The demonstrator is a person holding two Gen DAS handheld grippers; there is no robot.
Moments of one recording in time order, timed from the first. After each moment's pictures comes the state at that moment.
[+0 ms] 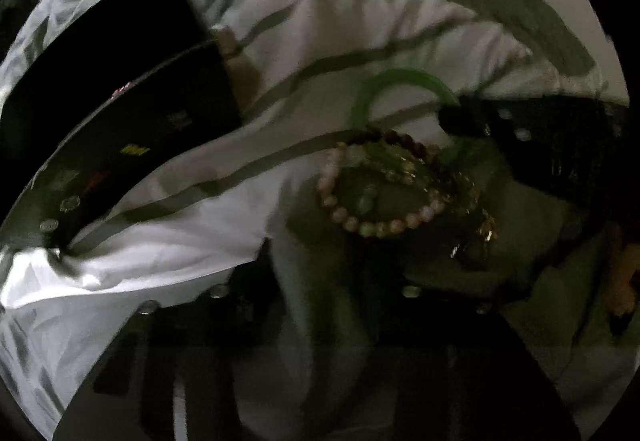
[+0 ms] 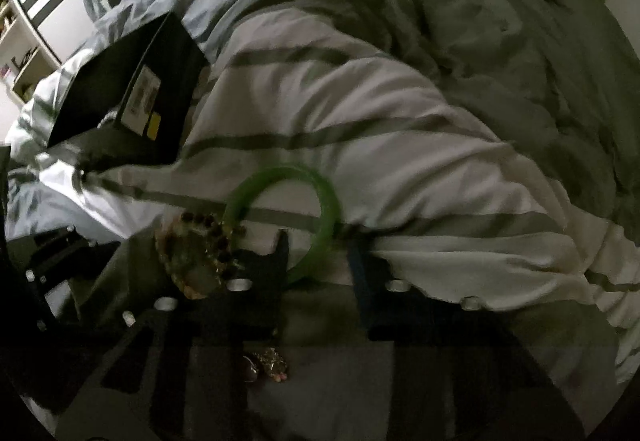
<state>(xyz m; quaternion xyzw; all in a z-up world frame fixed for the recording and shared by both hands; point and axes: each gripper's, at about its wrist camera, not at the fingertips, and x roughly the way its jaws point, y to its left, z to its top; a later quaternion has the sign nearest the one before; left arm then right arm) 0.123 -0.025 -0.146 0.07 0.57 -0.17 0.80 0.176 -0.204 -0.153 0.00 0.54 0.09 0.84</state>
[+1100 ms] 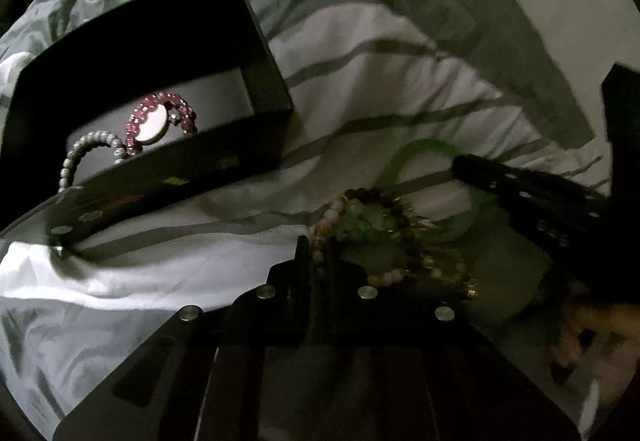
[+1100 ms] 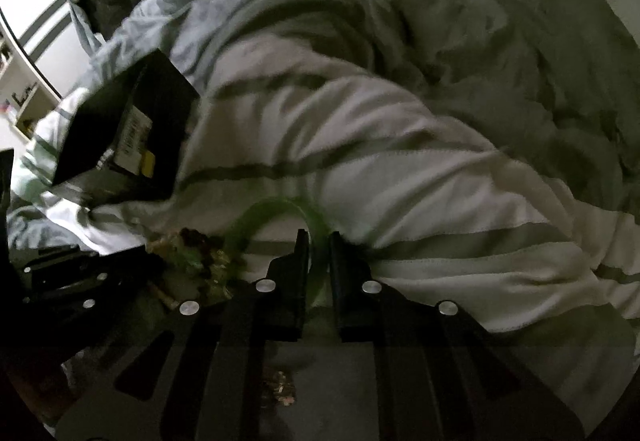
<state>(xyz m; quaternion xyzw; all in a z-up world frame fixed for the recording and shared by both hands) 0.163 -0.009 -0.125 -0.02 0.56 -0.16 0.81 0.182 -0.223 -0.148 0.07 0.50 0.09 0.86</state>
